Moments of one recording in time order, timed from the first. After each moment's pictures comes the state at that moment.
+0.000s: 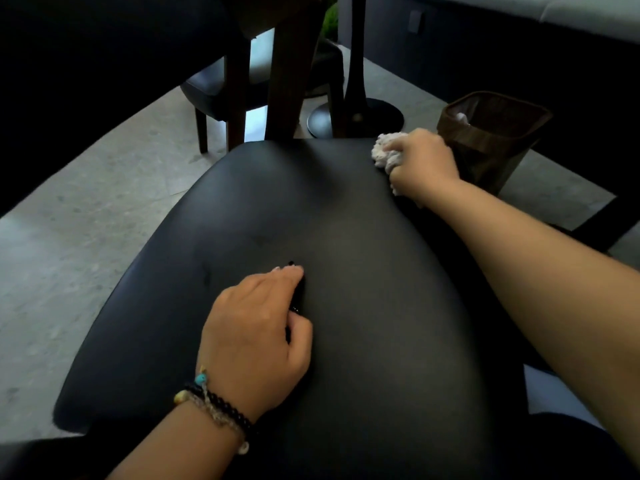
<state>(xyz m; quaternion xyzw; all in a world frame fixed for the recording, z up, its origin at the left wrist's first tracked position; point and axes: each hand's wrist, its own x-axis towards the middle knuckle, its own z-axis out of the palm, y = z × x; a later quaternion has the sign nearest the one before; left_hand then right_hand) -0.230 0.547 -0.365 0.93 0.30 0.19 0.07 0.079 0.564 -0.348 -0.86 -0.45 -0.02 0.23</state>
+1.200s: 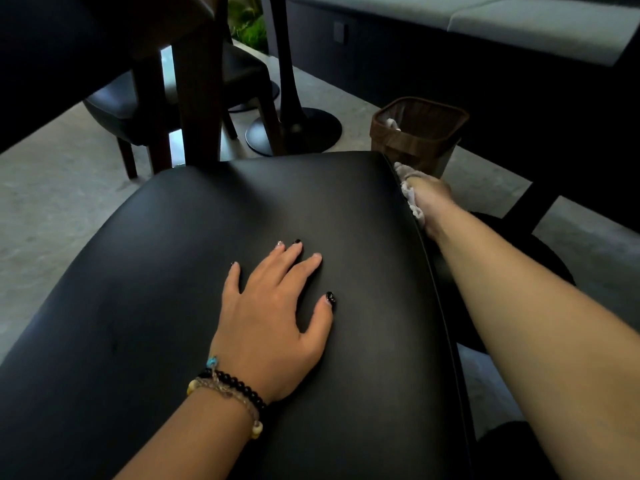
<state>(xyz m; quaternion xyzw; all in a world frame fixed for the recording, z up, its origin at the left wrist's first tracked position) -0.137 0.543 -0.366 0.94 0.26 0.11 0.16 0.152 0.490 -0.390 -0.74 -0.01 0.23 0.64</state>
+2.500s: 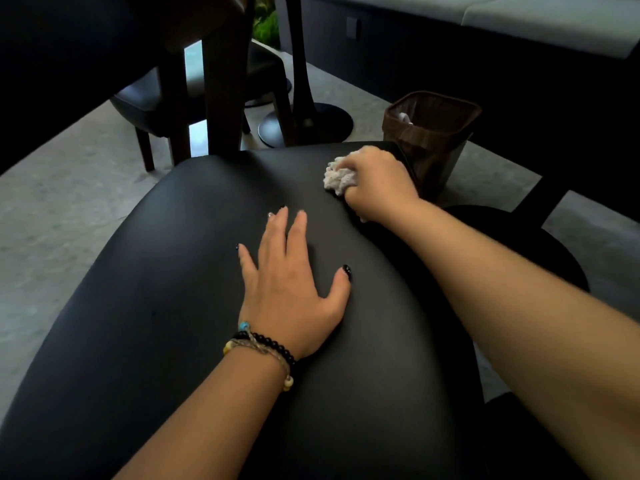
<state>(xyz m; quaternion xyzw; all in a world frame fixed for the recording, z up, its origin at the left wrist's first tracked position) -0.136 0.545 -0.371 0.92 0.31 0.17 0.17 0.062 0.532 -0.345 -0.87 -0.44 -0.02 0.21</state>
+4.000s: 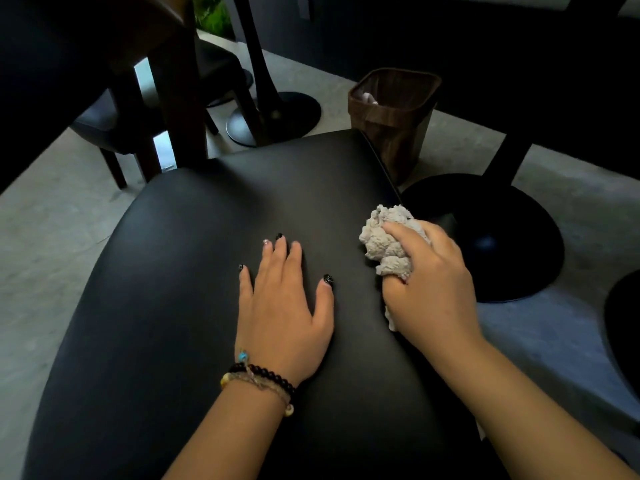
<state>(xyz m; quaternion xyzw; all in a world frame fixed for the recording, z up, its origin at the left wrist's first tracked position) -0.152 0.529 -0.375 0.95 0.29 0.08 0.12 -0.050 0.394 -0.376 -0.89 -0.23 -0.06 0.38</state>
